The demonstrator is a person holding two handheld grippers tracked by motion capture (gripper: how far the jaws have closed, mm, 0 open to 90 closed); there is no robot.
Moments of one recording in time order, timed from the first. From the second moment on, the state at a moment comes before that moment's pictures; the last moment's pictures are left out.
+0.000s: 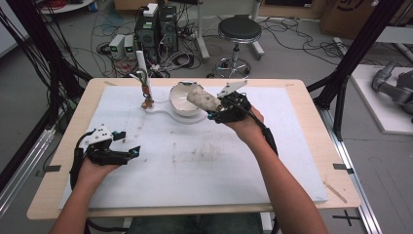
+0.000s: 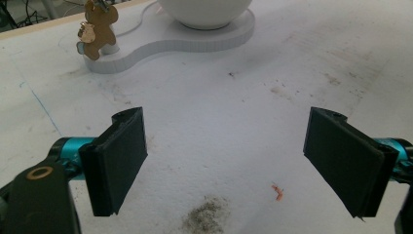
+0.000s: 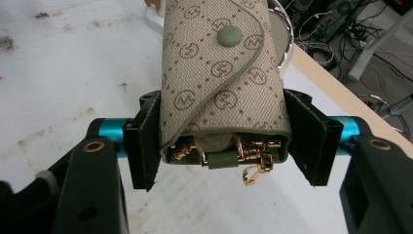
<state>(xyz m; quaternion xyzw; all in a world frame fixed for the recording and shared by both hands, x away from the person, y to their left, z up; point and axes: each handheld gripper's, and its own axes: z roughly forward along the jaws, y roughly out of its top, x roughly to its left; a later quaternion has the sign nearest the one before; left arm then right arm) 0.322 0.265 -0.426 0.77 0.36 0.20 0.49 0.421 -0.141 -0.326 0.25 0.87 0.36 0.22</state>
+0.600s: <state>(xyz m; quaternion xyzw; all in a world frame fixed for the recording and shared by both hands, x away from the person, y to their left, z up) 0.323 0.266 -0.426 0.77 0.36 0.20 0.49 0.447 -0.114 -0.332 0.25 0.89 0.33 0.20</state>
